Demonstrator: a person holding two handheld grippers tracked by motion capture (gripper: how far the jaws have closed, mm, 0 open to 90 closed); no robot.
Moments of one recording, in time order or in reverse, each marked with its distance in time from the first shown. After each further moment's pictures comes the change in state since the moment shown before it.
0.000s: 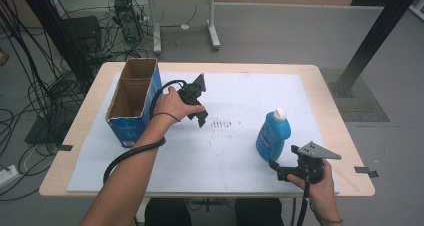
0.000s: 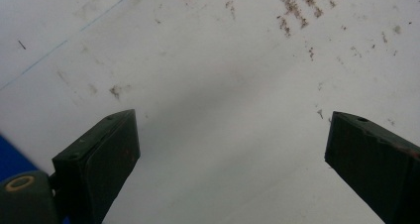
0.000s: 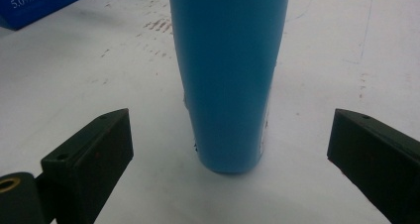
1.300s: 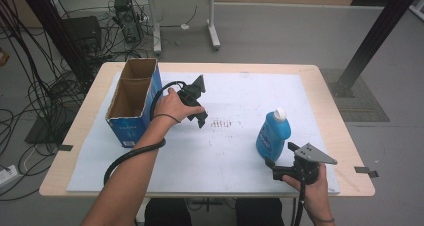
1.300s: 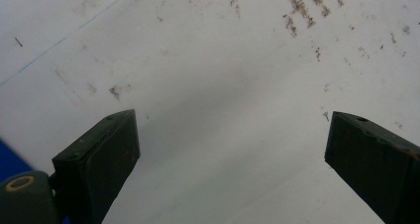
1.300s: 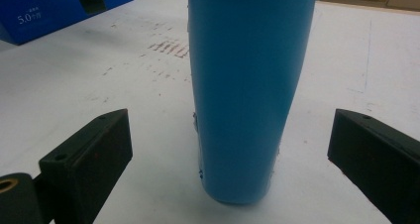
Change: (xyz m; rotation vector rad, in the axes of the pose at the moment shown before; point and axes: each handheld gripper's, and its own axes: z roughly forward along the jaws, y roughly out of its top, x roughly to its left) left arm 0.002 -0.001 0.004 -0.003 0.001 -0.010; right arm 0.006 -0.021 0.011 -0.107 -0.003 -0.048
